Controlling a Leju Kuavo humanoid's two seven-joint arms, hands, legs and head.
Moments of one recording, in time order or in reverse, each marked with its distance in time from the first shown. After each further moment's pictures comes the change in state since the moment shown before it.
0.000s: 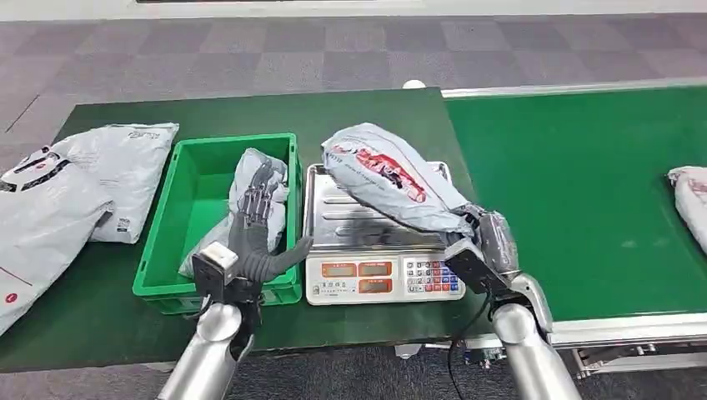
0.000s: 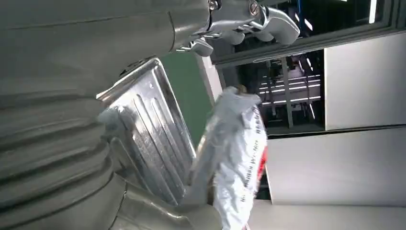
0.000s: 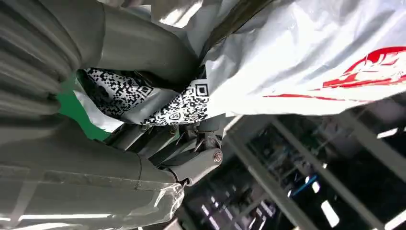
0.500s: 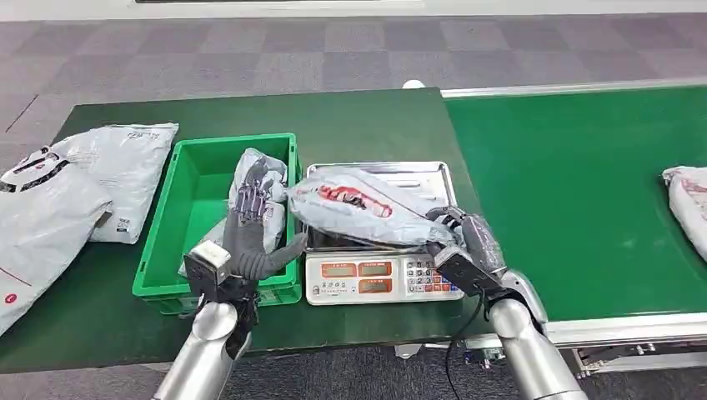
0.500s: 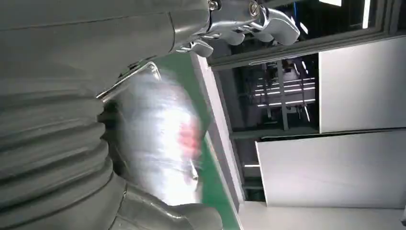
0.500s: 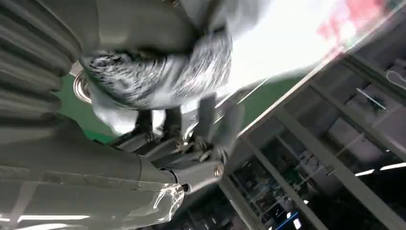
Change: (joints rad) left arm -0.002 0.009 0.000 -0.018 0.017 0.003 0.000; right arm -0.035 -0.042 0.068 0.064 -0.054 0.090 -0.048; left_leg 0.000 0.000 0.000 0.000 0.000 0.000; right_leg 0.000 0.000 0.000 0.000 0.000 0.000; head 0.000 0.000
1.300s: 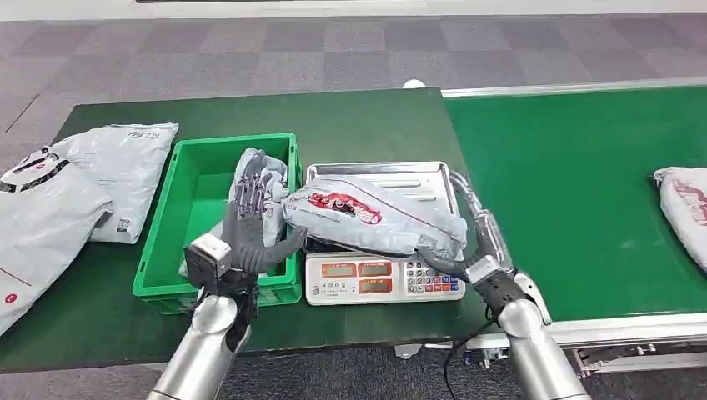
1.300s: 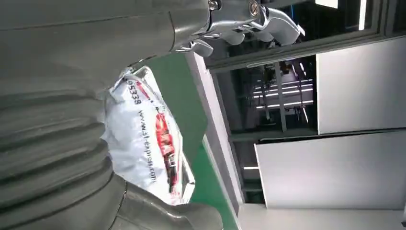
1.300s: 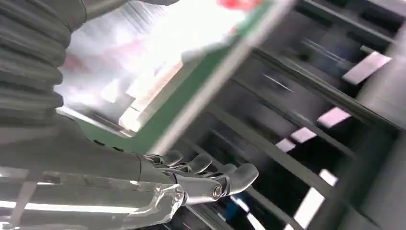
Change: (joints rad) left arm -0.044 0.001 -0.002 0.029 0.000 0.012 0.000; right arm 0.021 -0.011 0.001 -0.105 -0.272 0.029 -0.244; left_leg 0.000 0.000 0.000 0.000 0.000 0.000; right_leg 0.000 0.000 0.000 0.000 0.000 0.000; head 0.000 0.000
